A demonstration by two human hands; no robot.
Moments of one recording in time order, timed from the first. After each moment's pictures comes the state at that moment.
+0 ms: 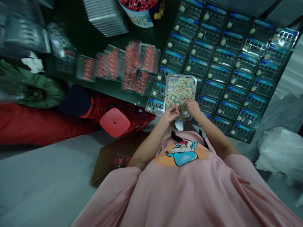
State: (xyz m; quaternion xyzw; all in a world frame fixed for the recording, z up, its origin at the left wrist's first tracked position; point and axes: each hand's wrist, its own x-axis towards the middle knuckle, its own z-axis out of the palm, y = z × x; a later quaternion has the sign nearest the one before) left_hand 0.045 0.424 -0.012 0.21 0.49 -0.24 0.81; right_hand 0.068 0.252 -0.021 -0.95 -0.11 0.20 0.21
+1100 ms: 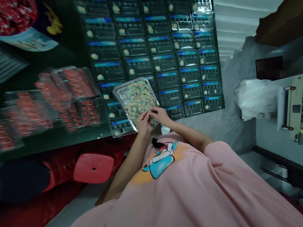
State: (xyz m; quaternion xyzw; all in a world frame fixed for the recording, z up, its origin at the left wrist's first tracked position) left_hand 0.042 0.399 -0.036 0.58 0.32 -0.18 0.73; right_hand 0.022 0.289 -0.034 -0.76 0.22 0.07 0.61
